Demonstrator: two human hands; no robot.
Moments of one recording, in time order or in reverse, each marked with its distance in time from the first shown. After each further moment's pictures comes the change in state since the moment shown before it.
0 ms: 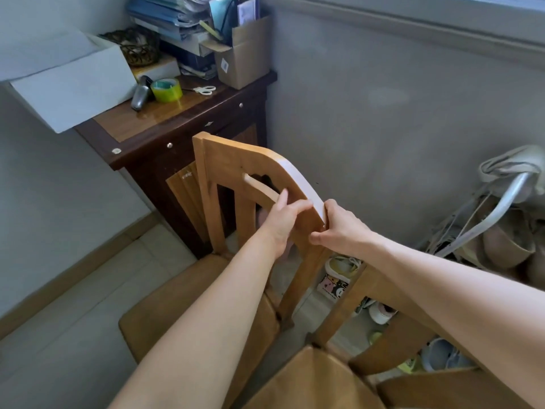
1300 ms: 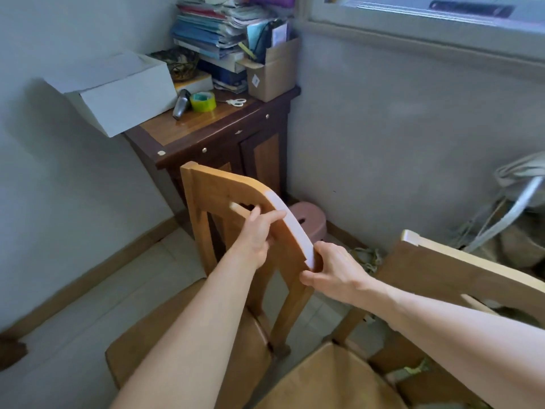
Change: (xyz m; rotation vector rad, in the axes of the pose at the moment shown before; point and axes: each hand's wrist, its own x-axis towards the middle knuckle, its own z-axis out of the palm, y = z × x) left_hand -0.069 -0.009 -0.094 -0.123 0.190 -0.028; right_hand -0.088 -0.054 0.075 0.045 0.004 -0.169
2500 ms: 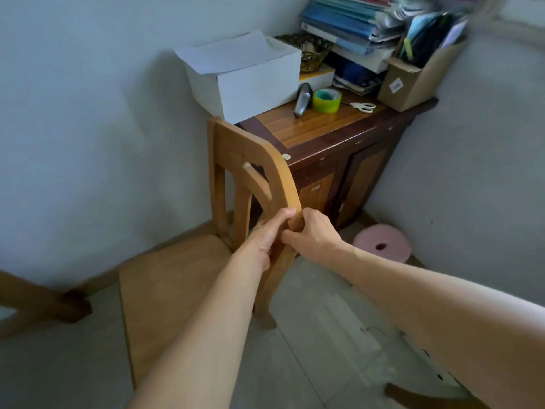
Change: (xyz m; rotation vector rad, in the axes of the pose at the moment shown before) left_hand 0.076 0.064 -0.287 -0.075 0.163 -0.177; right_hand 0.217 -0.259 0.164 0.128 -0.035 -0.071
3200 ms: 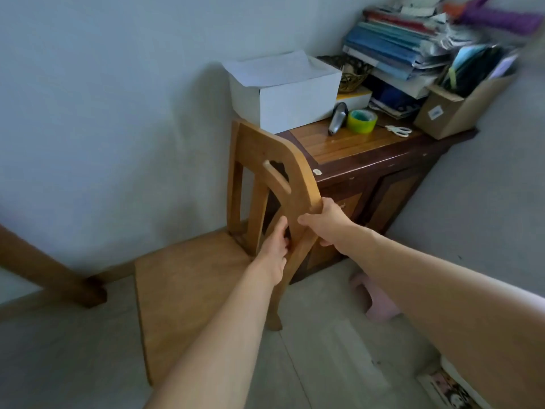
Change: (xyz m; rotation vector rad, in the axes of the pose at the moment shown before) left_hand 0.003 -0.001 -0.025 -0.225 -0.071 0.028; right_hand 0.049 -0.039 -0.004 0.132 -0.115 0.200
